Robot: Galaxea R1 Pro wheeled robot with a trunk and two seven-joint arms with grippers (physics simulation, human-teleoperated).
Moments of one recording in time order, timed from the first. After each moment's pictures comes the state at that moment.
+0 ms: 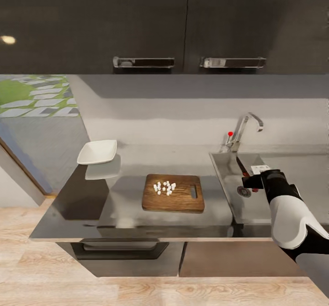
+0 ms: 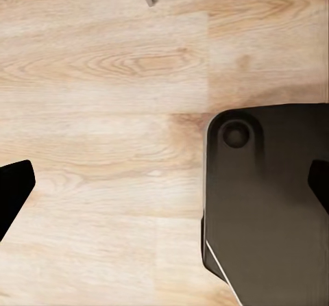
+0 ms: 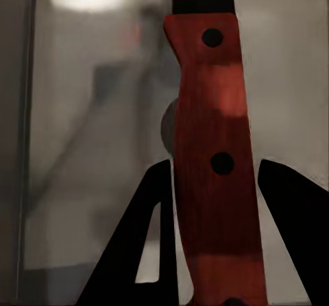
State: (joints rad) left arm 0.29 0.01 -0.46 -0.35 0.15 -0.71 0.55; right arm -1.11 -0.13 -0.72 -0.53 0.95 0.54 0.43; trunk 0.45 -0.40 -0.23
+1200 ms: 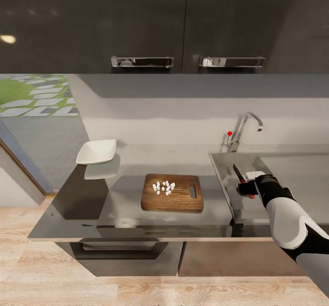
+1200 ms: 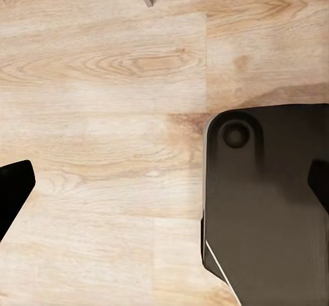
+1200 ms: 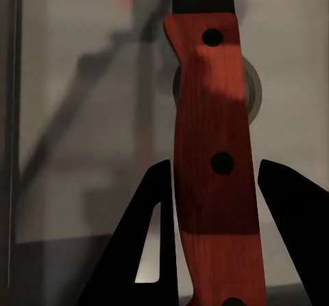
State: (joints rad) left arm 0.29 0.01 -0.46 -0.35 0.15 -0.71 0.55; right arm -1.11 -0.13 -0.72 -0.41 0.95 0.53 0.35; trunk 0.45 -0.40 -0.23
